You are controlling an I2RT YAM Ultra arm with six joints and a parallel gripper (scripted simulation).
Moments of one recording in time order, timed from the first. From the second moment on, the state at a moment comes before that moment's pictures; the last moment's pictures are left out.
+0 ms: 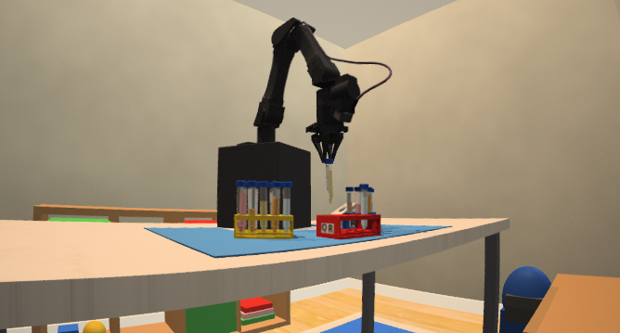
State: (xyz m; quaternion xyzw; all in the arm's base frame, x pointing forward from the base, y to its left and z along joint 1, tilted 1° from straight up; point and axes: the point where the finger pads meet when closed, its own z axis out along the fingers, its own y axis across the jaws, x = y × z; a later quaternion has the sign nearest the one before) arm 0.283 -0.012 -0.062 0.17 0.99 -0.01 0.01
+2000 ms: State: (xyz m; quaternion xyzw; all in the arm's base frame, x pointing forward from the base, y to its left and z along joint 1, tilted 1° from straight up) arm 0.273 -0.060 -0.063 0.67 0.75 -0.01 0.00
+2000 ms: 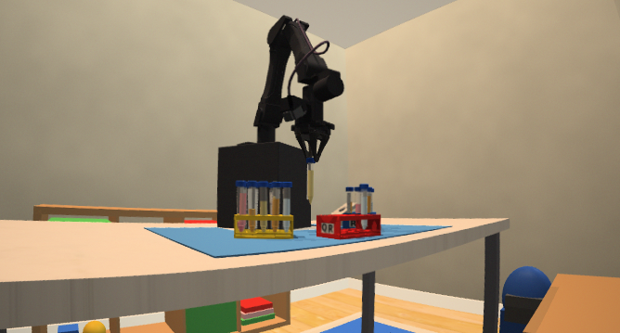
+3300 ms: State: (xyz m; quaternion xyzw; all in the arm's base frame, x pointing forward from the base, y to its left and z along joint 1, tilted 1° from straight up) arm 0.254 -0.130 -0.060 0.66 0.75 0.00 0.01
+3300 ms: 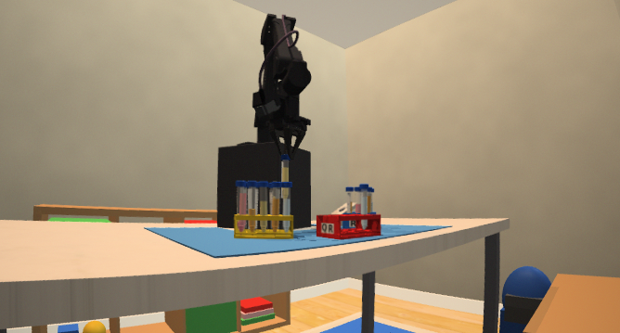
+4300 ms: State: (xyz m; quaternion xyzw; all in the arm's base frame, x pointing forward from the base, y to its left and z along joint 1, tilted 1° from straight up) arm 0.289 -0.157 -0.059 0.66 0.75 0.00 0.02
